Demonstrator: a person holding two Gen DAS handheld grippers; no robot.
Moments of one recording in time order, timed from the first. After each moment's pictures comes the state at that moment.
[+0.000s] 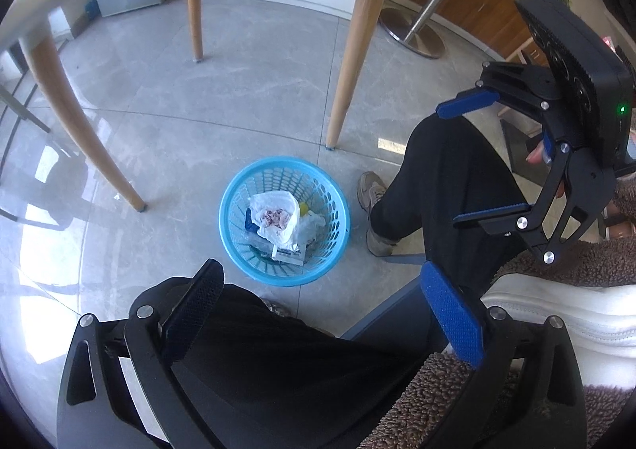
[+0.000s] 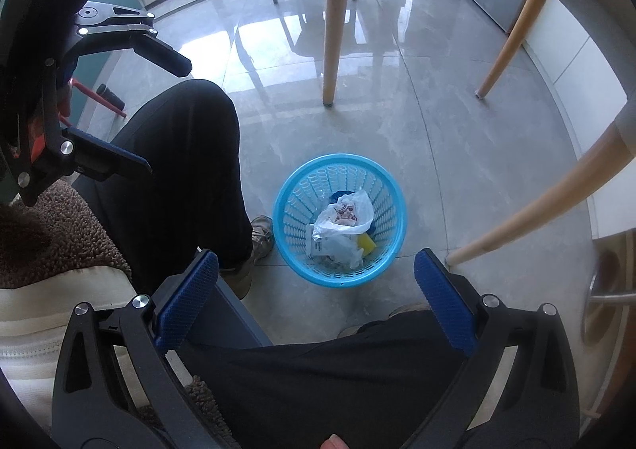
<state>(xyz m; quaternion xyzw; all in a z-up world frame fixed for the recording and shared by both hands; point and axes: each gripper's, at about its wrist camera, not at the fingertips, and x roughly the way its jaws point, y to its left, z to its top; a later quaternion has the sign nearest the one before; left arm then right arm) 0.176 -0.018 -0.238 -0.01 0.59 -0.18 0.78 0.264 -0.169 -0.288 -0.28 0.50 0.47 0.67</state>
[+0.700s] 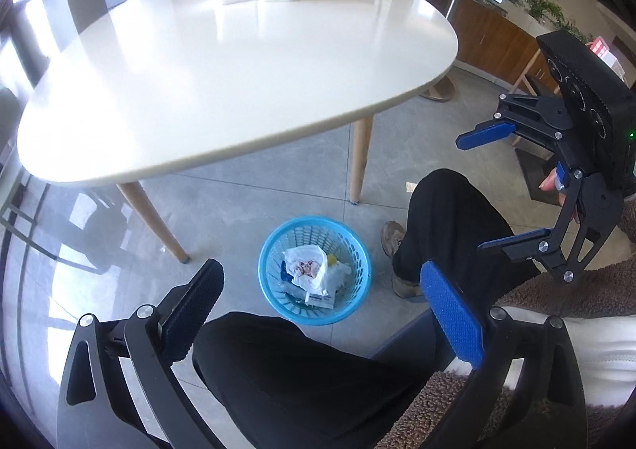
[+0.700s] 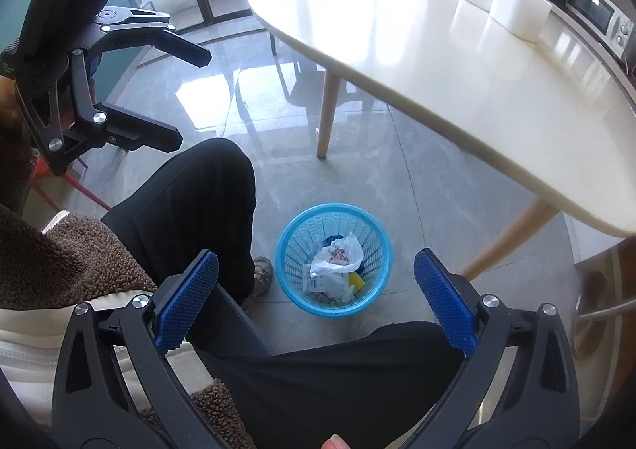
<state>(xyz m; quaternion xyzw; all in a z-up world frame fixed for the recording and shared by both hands) 0.163 -0.027 -0.163 0.04 0.51 -0.14 0.85 0.235 -0.192 -0.209 -0.25 0.42 0.48 0.73</state>
